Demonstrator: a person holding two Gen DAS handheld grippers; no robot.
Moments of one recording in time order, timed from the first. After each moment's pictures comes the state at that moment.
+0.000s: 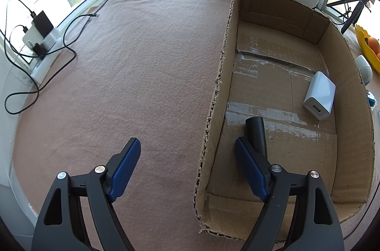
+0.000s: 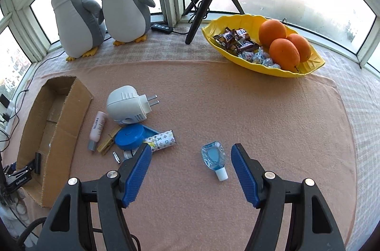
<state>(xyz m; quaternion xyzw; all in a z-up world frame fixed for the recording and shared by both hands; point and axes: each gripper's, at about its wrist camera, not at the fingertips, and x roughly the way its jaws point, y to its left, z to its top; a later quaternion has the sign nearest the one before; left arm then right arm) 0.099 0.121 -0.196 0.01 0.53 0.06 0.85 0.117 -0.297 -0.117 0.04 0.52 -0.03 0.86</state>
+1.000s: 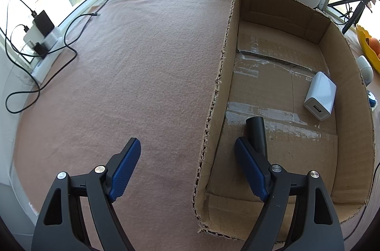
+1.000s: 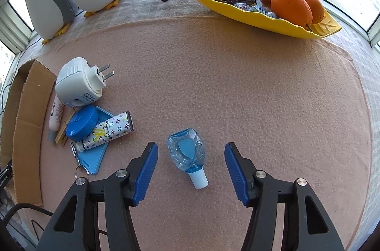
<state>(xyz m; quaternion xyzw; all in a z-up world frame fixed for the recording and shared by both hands) 0.098 0.123 -0.195 0.01 0.53 0.06 0.85 0.146 -0.323 -0.183 0.05 0.59 -0.02 0.80</state>
